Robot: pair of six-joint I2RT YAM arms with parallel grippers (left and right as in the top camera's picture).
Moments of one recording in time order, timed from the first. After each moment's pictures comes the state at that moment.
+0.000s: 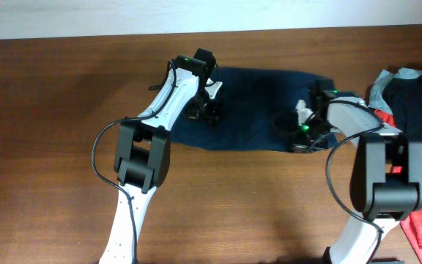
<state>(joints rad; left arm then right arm) -0.40 2.56 2.24 -1.26 0.34 -0.12 -0.06 2.00 1.28 -0.92 -0.26 0.05</state>
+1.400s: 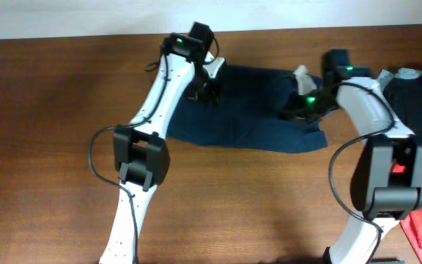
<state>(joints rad) -0.40 2.60 2.57 -1.43 0.36 -0.07 -0.03 2.00 1.53 -0.94 -0.59 -0.06</state>
